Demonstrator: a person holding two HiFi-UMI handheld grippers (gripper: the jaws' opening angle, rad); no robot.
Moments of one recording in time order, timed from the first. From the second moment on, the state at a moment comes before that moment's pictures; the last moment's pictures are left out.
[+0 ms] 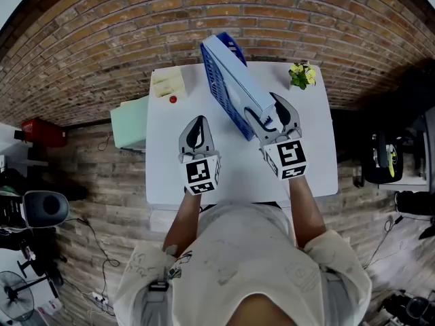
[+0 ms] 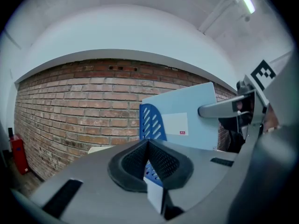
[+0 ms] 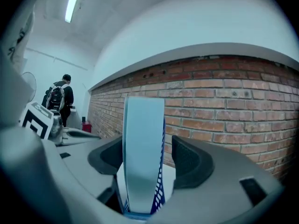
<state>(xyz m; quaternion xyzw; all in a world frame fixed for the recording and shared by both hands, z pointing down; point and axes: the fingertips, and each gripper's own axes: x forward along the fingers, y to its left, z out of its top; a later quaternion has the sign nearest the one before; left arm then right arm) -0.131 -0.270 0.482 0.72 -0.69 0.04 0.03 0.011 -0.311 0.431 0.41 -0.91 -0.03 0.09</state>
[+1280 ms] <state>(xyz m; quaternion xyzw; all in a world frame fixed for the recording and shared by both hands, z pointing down) -0.115 -0.273 0.470 0.74 -0.67 0.04 0.01 0.126 -0.287 0.365 0.54 -0.84 -0.06 -0.01</state>
